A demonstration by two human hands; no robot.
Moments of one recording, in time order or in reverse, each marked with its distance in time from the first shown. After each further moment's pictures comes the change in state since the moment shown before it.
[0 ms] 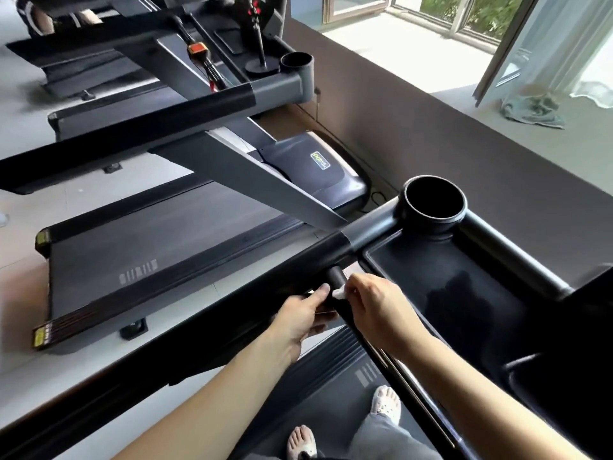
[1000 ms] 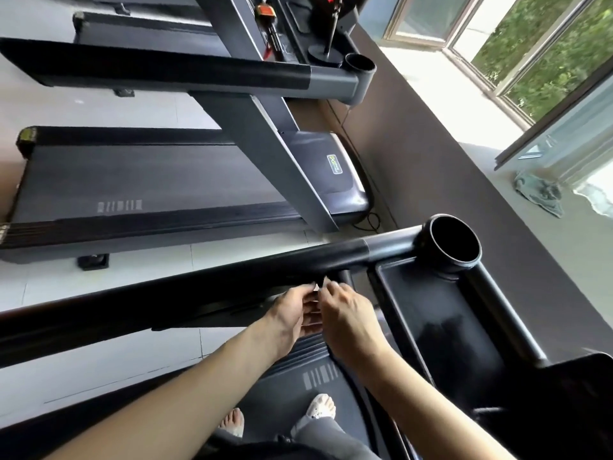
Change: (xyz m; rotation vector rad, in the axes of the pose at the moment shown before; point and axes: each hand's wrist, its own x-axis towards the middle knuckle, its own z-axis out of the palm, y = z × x) left_hand -0.002 -0.012 -0.010 -0.311 -0.099 -0.079; right_hand 0.007 -0.043 0.026 -0.444 -0.306 -0.253
